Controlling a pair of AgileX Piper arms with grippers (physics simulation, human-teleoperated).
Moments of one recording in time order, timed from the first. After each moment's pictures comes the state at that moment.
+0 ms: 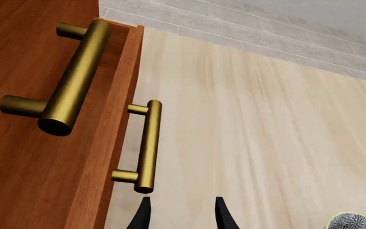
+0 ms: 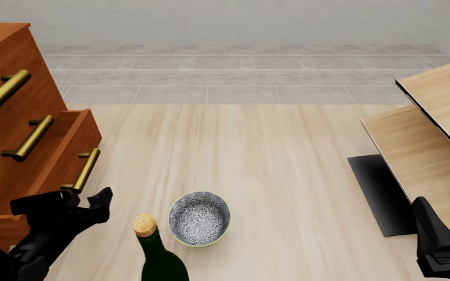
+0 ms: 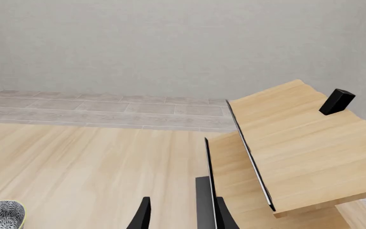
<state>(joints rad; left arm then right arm) -0.07 1.75 -0.10 -1.20 -0.27 0.03 0.03 0.00 -0.02 -0.04</state>
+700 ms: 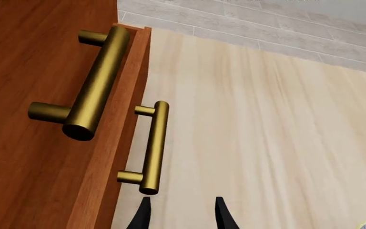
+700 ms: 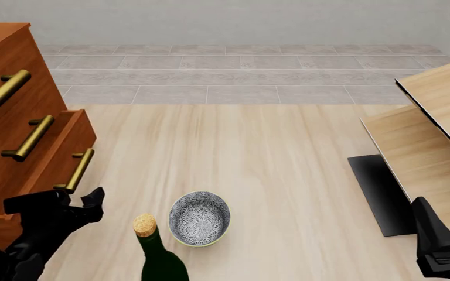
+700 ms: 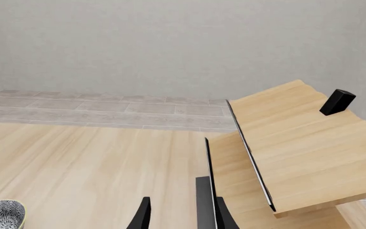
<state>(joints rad) -0.01 1.76 -0.11 -1.19 -0.20 0.03 0.03 0.00 -0.02 -0.04</state>
